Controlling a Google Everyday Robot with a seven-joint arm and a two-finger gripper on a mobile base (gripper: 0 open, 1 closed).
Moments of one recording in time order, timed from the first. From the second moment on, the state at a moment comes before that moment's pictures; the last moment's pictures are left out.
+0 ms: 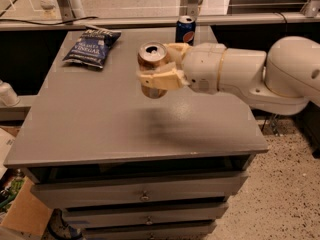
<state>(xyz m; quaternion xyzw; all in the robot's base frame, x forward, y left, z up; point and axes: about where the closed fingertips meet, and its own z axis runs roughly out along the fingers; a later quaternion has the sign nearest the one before) 0.534 0.008 0.961 -0.47 0.59 0.28 0.59</state>
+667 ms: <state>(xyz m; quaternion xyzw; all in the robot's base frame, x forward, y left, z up) 0.546 0.046 0.974 -0.49 0.57 0.29 0.59</state>
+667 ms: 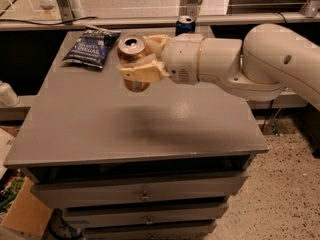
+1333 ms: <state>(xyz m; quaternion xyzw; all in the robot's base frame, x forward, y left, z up) 0.617 0.092 0.948 -0.47 0.60 0.31 0.57</state>
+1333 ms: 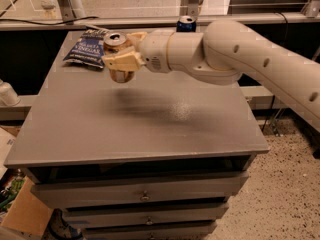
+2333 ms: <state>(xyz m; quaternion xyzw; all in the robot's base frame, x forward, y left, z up) 0.740 0.158 0.913 -0.42 0.64 0.28 0.58</state>
